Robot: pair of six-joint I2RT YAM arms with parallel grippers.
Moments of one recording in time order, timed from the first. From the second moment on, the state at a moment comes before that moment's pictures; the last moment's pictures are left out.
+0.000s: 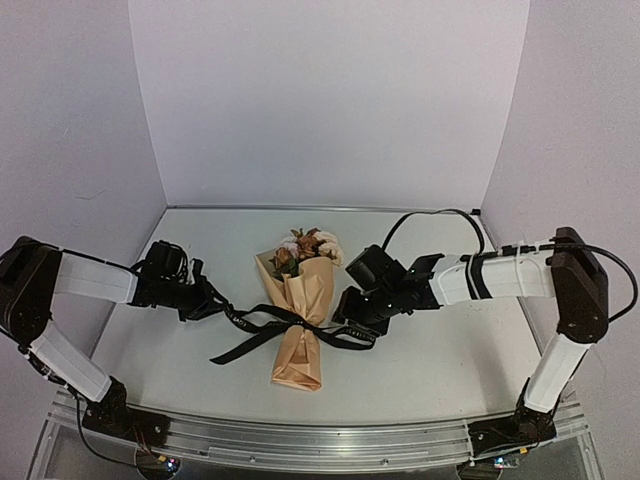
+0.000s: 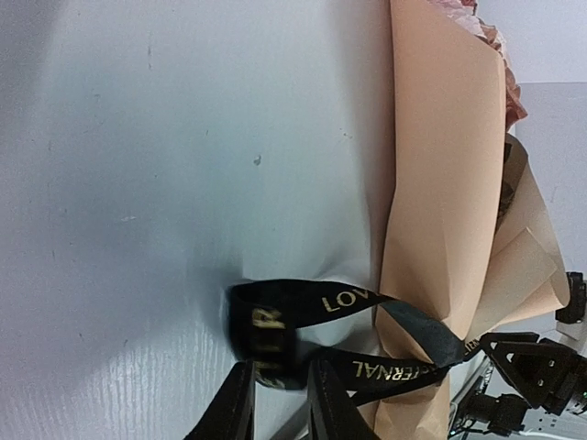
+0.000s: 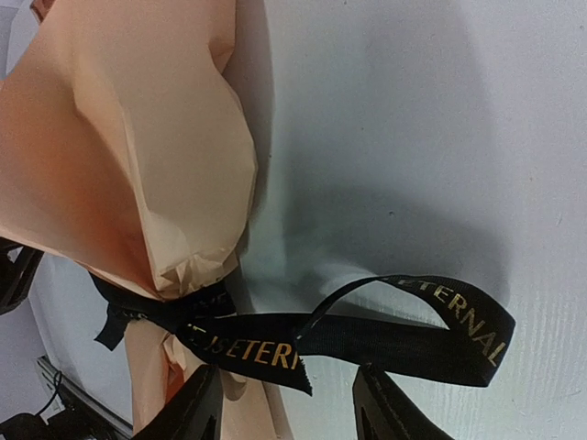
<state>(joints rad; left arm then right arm) -0.34 1.49 0.60 0.03 0.44 -0.75 0.95 1.78 1.14 -0.36 0.02 1.15</state>
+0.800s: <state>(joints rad) -0.68 1.44 0.84 -0.03 0.43 -0.64 0.96 1.83 1.14 -0.29 0.02 1.23</state>
